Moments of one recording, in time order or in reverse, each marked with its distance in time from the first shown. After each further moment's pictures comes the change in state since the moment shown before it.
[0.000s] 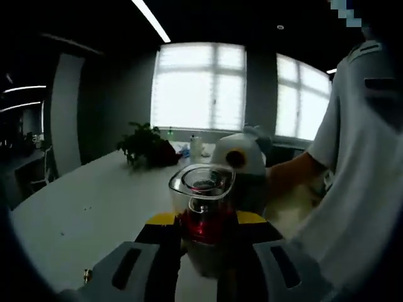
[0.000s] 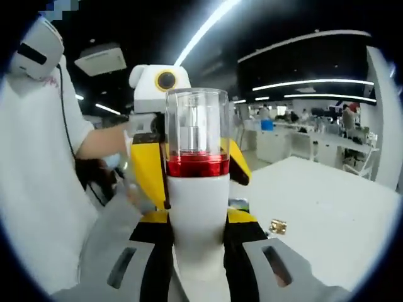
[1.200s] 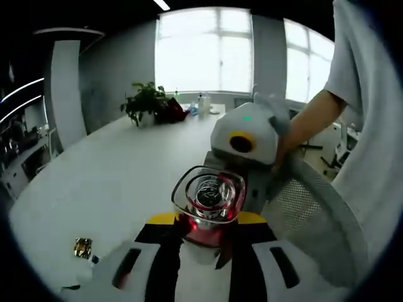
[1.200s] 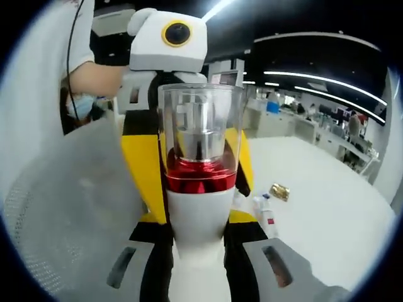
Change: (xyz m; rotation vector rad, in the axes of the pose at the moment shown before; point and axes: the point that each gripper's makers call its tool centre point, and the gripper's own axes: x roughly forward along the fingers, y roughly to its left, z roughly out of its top) left arm 0.041 0.018 -0.132 0.024 0.227 0.074; right arm 0.029 -0.021 -0.139 -0.134 0.196 0.003
